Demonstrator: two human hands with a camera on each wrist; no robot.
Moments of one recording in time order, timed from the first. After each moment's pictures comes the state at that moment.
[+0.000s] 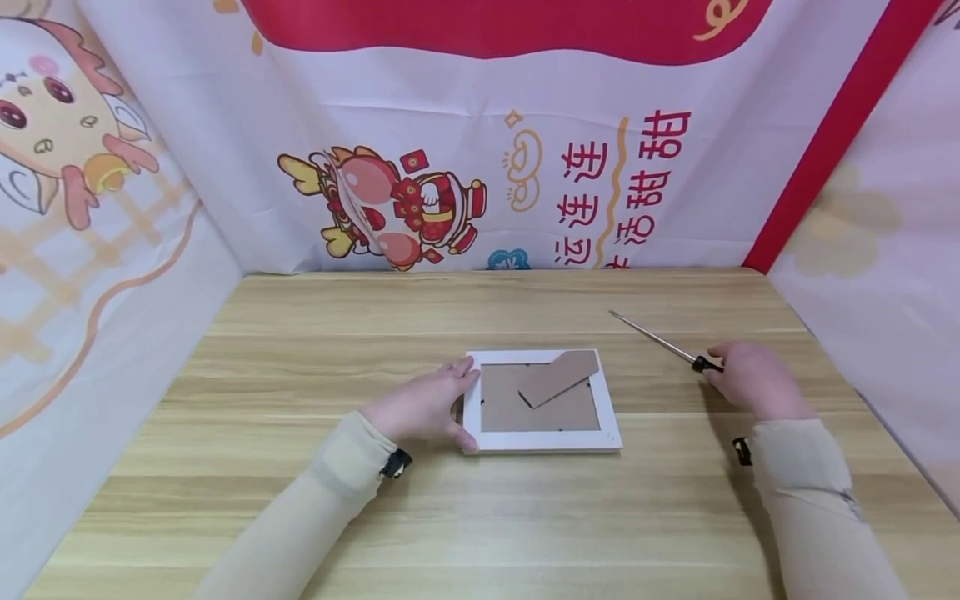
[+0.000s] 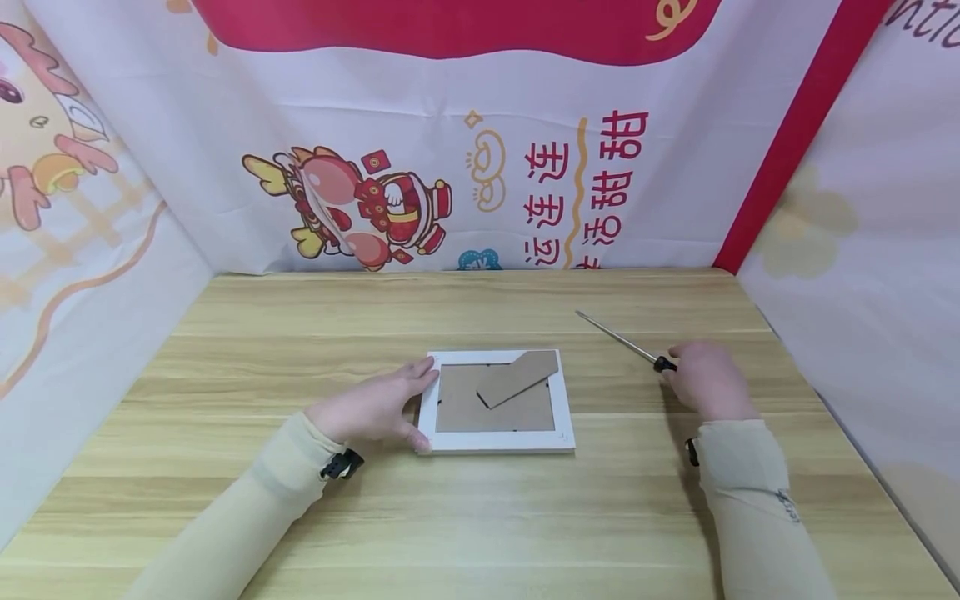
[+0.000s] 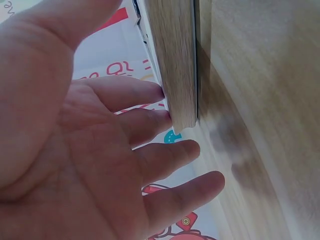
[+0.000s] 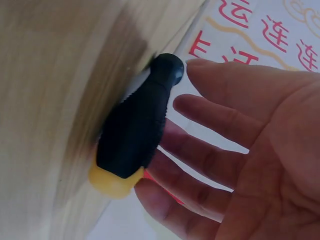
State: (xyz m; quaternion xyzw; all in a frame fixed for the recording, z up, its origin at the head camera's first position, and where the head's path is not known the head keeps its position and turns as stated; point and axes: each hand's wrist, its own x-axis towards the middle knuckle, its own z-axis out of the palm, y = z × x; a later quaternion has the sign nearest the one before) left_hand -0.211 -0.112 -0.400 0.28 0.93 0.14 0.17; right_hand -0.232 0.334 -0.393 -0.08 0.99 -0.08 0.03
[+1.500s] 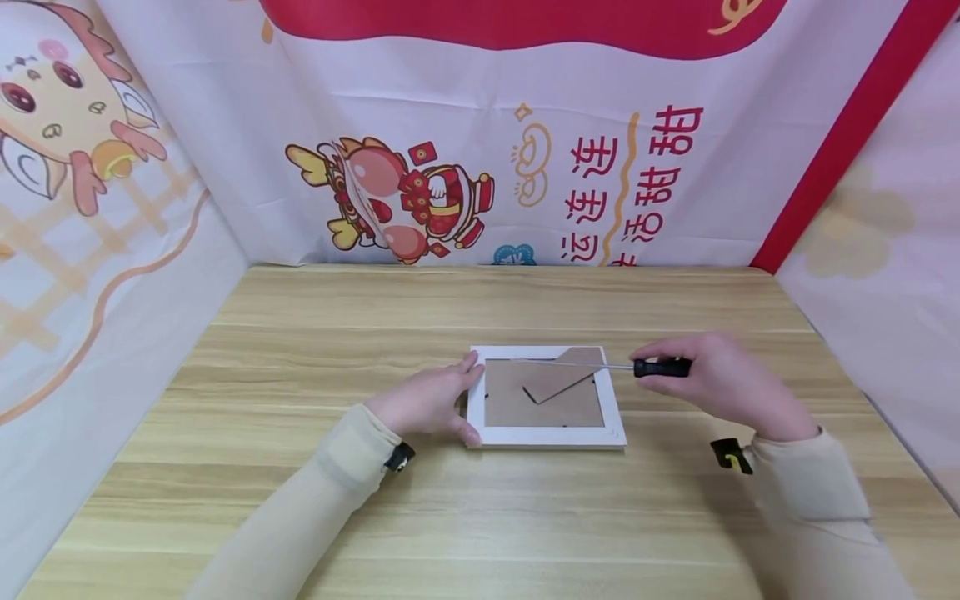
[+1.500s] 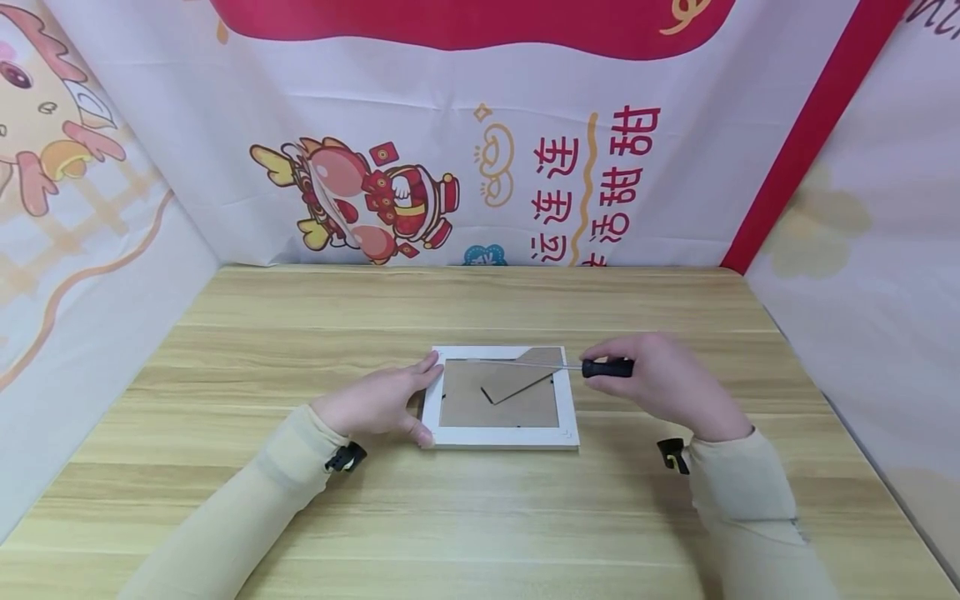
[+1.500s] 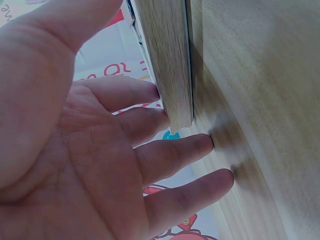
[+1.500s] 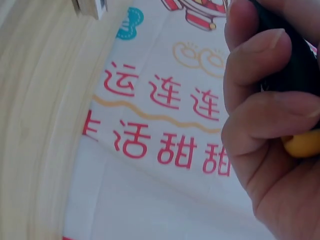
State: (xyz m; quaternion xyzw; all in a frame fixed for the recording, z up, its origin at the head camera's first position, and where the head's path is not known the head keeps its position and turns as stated) left_hand -0.209 -0.115 -0.399 0.28 0.93 0.14 0.17; right_hand -0.197 0.256 -0.343 -0.26 0.94 -0.23 -0.03
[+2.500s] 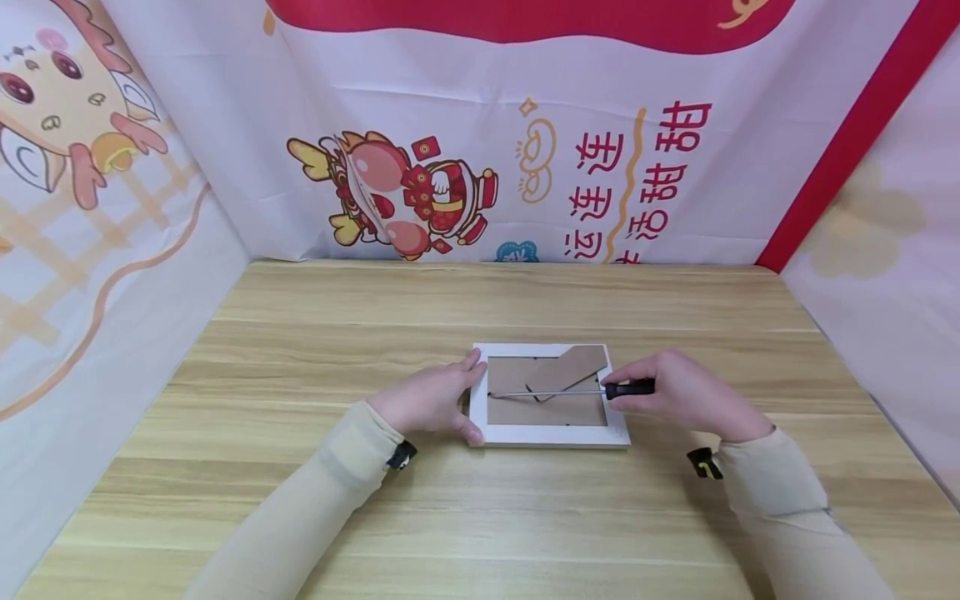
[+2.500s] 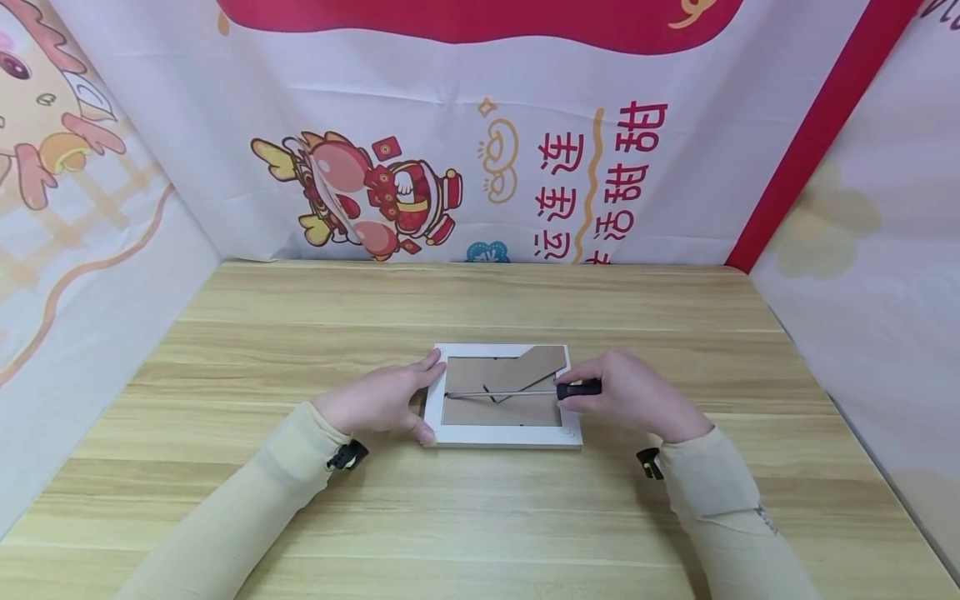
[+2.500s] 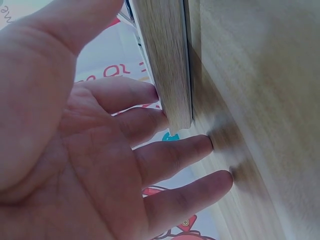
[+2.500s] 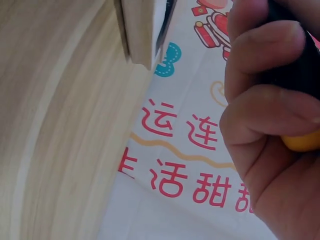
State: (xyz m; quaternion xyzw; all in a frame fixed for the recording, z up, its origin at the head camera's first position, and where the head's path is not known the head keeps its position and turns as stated) left_hand -0.207 -0.114 -0.397 0.27 0.93 0.15 0.18; right_hand -0.208 0.231 -0.374 -0.28 0.92 -0.27 0.09
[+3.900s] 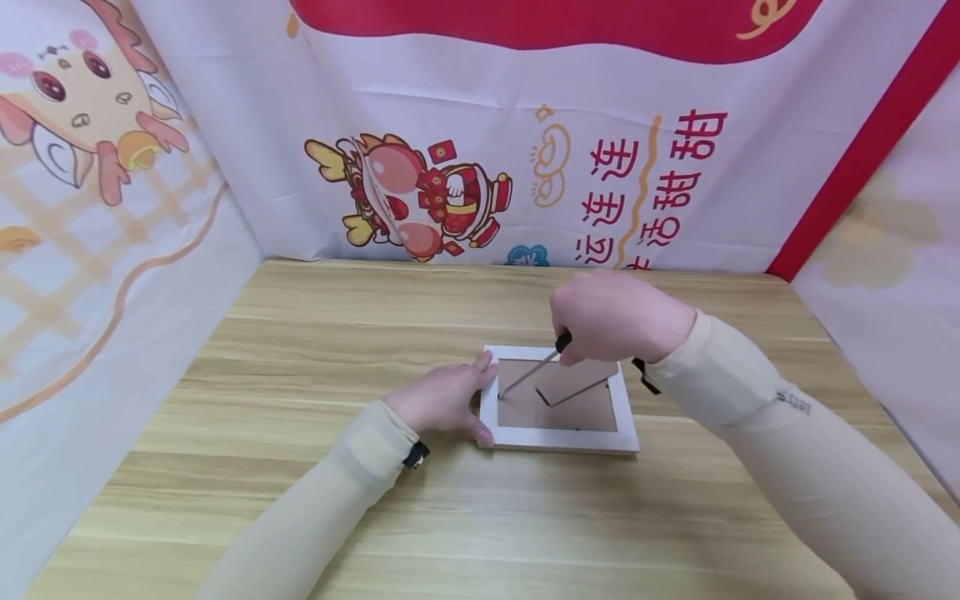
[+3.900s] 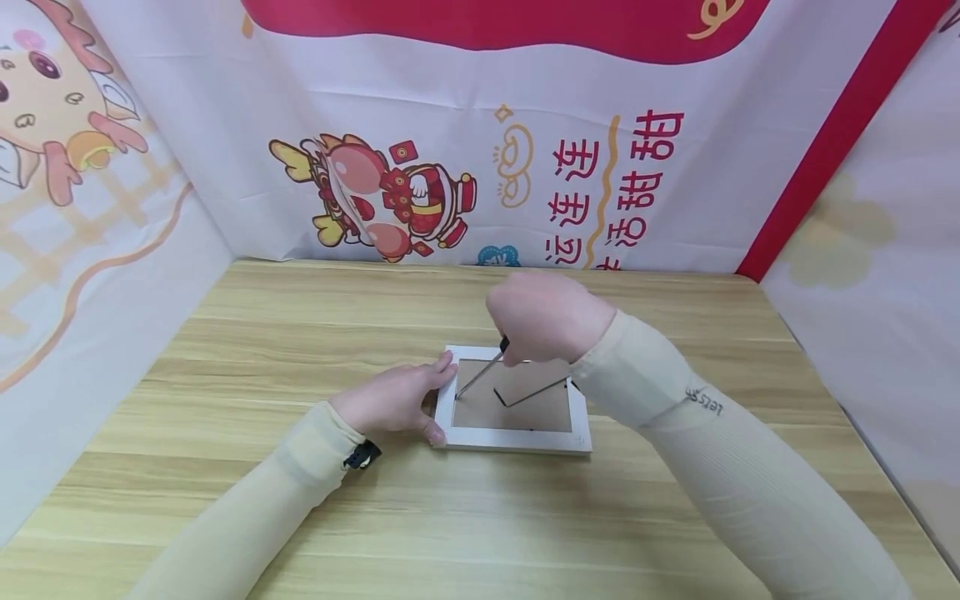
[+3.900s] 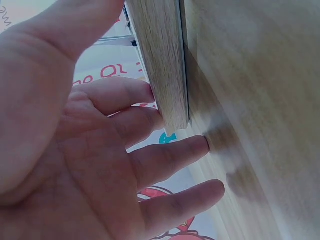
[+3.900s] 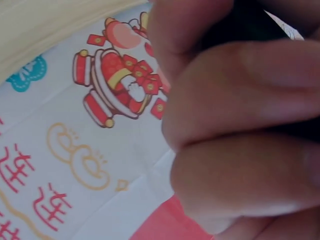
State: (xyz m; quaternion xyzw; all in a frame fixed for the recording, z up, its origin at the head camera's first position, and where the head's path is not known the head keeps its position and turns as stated) left_hand -0.210 -0.118 -0.398 0.27 0.93 0.18 0.18; right_hand -0.216 0.098 -0.235 -0.33 0.93 0.04 0.13
